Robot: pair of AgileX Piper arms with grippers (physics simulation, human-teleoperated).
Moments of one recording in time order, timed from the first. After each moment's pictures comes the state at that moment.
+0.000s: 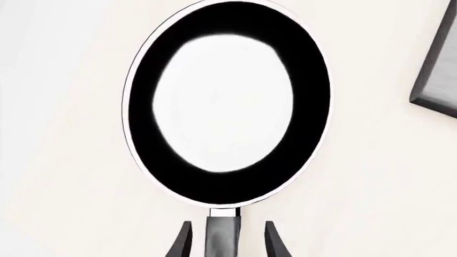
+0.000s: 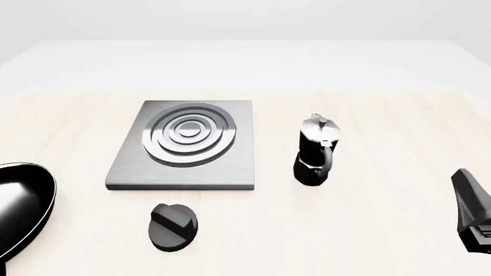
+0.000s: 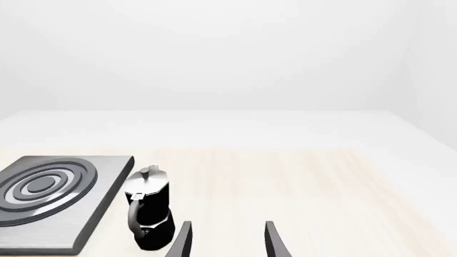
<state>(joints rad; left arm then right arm) 0.73 0.52 -0.13 0.55 0.36 0.00 0.01 0.00 -0.01 0.00</state>
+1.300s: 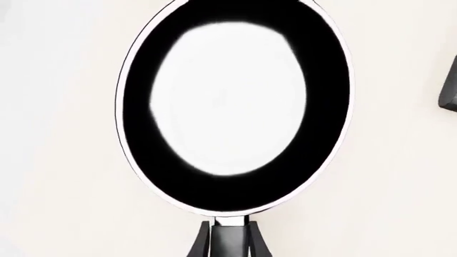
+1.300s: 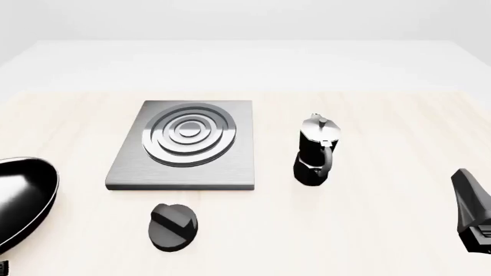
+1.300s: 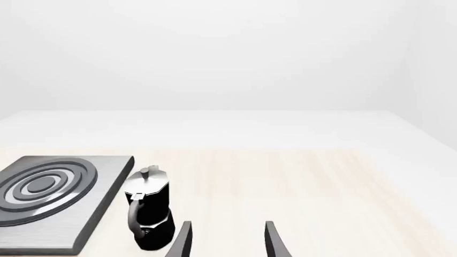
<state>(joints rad) 0.75 0.78 -0.09 0.26 0.42 0.00 0.01 0.00 -0.01 0.00</state>
